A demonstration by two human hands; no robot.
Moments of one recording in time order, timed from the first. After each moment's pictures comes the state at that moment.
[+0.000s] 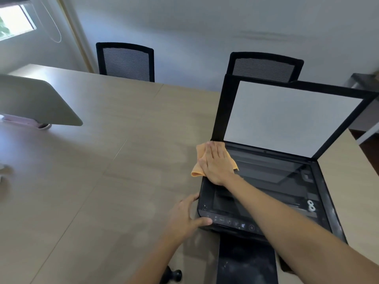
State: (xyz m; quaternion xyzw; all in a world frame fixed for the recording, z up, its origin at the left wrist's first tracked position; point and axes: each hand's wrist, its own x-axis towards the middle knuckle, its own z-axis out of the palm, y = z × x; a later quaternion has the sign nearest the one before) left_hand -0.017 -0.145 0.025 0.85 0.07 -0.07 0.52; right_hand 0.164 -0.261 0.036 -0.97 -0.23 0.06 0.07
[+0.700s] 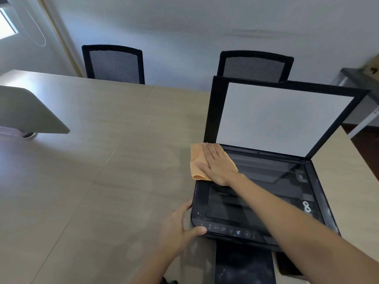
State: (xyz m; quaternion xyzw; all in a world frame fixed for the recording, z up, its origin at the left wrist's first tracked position) left_hand -0.020 -0.147 0.023 0.84 0.08 -0.07 0.53; right_hand 0.182 -0.293 0.042 -0.95 -0.28 0.08 0.09
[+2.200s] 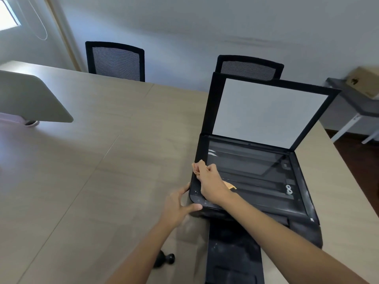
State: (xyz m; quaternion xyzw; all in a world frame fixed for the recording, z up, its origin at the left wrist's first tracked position) left_hand -0.030 -0.148 0.030 0.83 0.04 -0.04 0.55; right_hand 0.061 -0.283 0.047 -0.94 -0.24 0.09 0.22
